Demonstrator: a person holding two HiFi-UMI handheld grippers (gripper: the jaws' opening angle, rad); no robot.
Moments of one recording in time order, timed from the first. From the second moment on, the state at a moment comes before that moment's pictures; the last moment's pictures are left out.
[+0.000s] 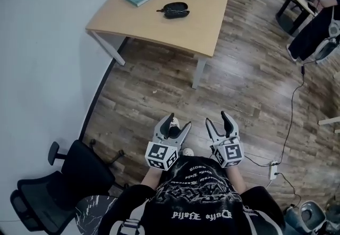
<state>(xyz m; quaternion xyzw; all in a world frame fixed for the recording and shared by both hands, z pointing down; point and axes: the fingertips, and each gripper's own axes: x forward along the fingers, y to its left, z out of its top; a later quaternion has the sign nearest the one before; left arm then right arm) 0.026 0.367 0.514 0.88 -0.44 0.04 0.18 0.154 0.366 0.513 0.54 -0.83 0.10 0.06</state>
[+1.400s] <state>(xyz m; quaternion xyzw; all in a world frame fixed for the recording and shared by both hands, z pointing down) -0.051 0.093 0.524 0.89 -0.41 0.07 0.16 0.086 0.101 0.521 0.58 -0.81 0.11 0.08</state>
